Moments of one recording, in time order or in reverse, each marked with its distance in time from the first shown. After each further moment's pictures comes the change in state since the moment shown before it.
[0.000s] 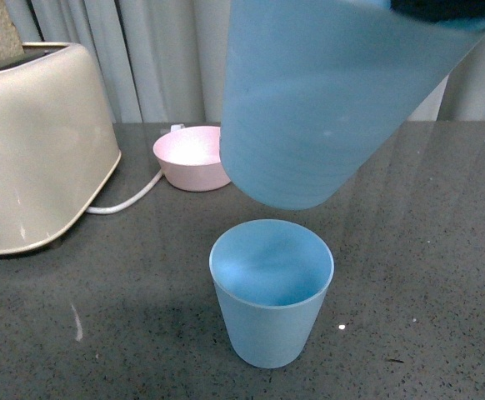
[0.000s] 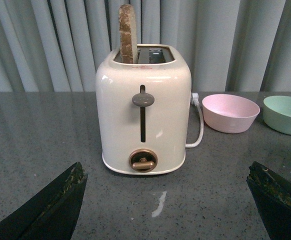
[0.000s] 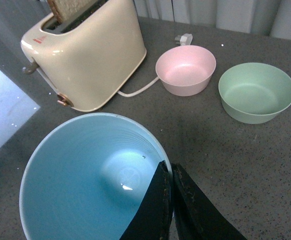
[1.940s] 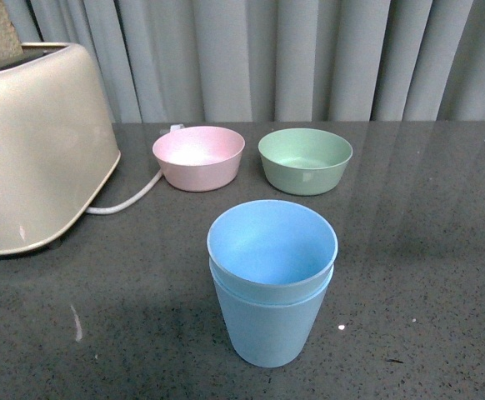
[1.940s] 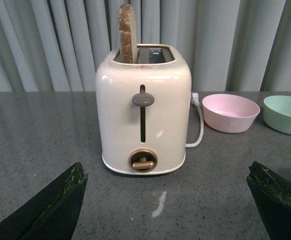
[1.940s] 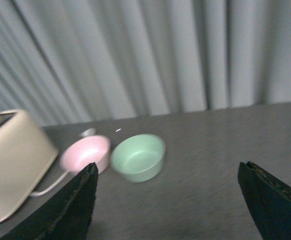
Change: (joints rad) left arm 0.000 0.000 0.000 0.000 0.000 0.000; right arm -0.277 -0.328 -0.320 0.355 0.132 0.121
